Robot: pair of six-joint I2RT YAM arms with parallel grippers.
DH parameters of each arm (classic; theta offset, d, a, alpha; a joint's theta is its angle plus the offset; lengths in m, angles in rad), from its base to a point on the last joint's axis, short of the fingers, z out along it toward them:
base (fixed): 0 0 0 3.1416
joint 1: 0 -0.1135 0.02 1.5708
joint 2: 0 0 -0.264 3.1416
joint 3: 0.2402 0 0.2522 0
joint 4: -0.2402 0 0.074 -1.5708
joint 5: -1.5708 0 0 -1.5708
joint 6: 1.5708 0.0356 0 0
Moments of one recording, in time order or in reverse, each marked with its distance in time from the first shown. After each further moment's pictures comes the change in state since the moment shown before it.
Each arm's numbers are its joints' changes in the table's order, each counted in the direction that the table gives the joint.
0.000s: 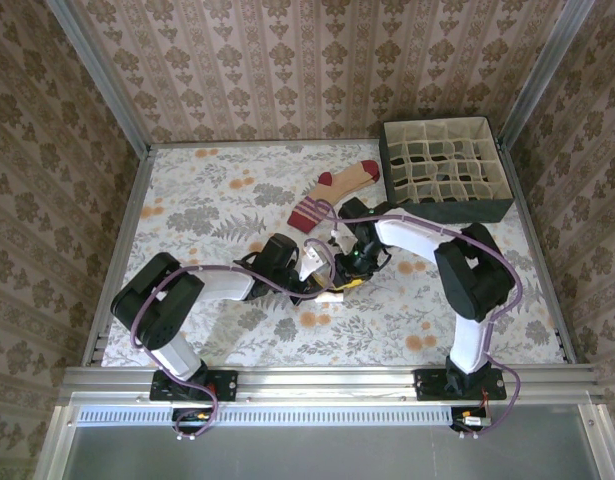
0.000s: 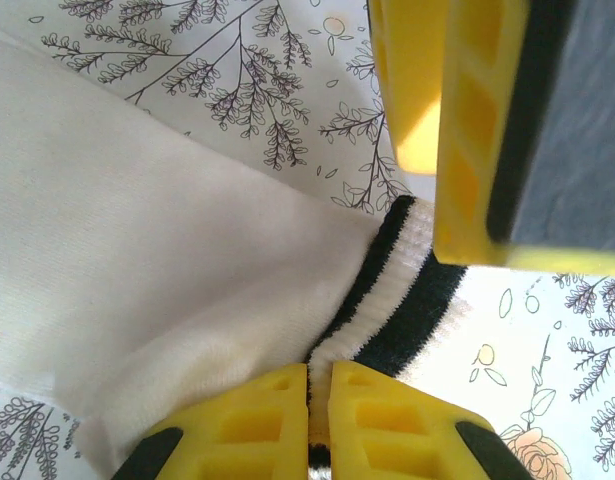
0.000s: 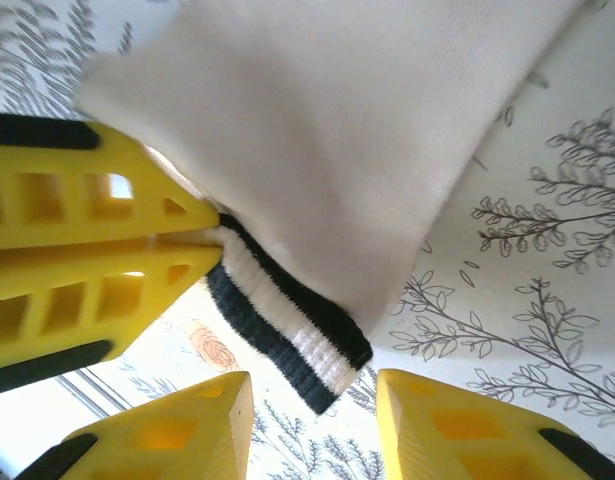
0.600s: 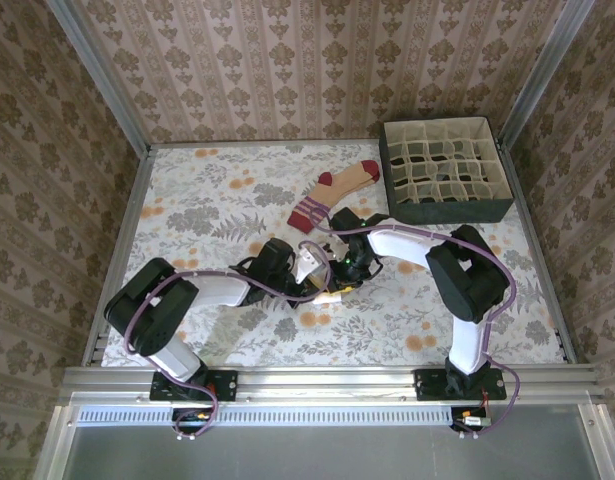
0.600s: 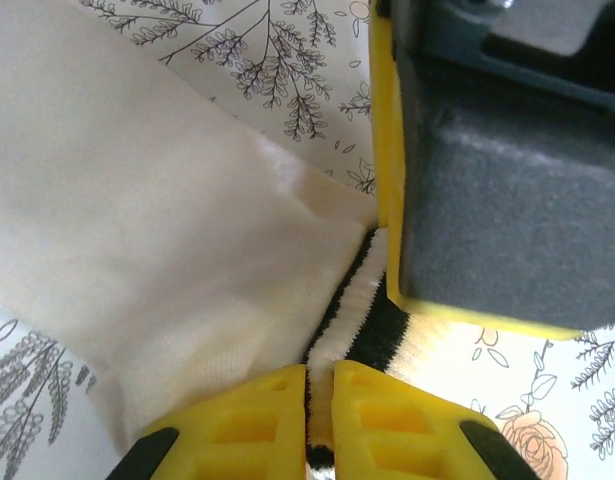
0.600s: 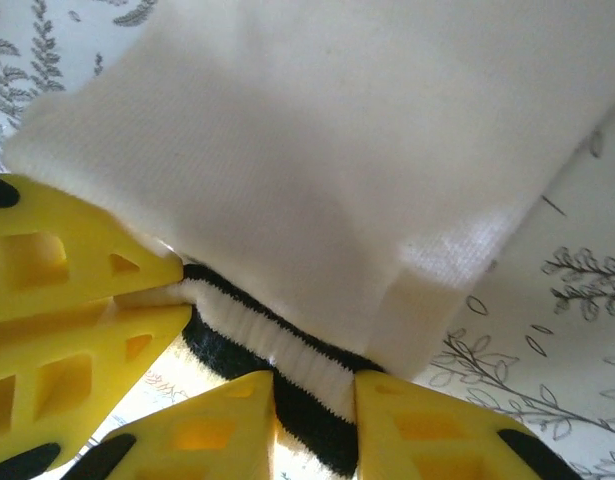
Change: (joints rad) left arm 0.005 -0.058 -0.071 0.035 0.050 -0.061; right arm -0.069 0.033 -0.060 0.129 -0.032 0.124
